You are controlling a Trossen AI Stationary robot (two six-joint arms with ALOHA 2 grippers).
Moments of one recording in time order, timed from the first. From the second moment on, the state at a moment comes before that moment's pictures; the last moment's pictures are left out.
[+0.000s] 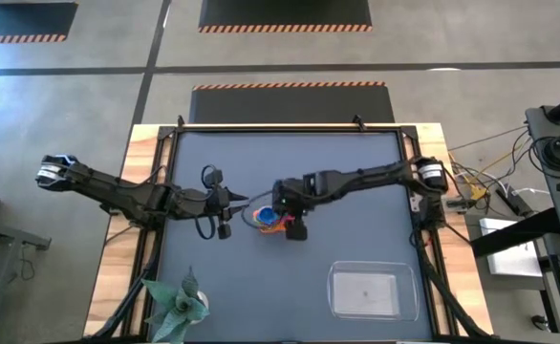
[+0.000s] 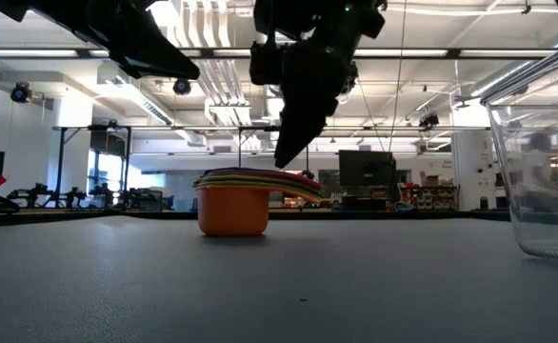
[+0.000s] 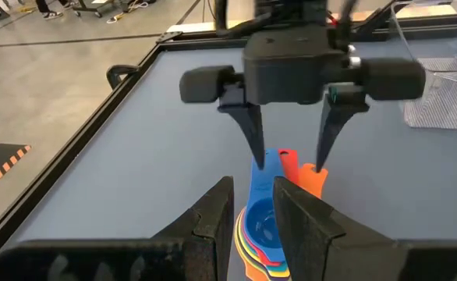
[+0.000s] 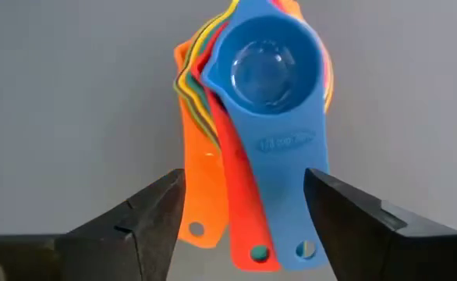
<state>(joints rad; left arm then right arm) -0.21 1.01 0.62 -0.05 -0.45 -0.07 -0.01 1.93 1.52 -0.67 -0.06 -0.01</state>
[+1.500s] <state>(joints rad) -0.21 1.01 0.62 -0.06 -0.45 -0.07 0.04 2.07 1.52 -0.67 0.06 0.22</state>
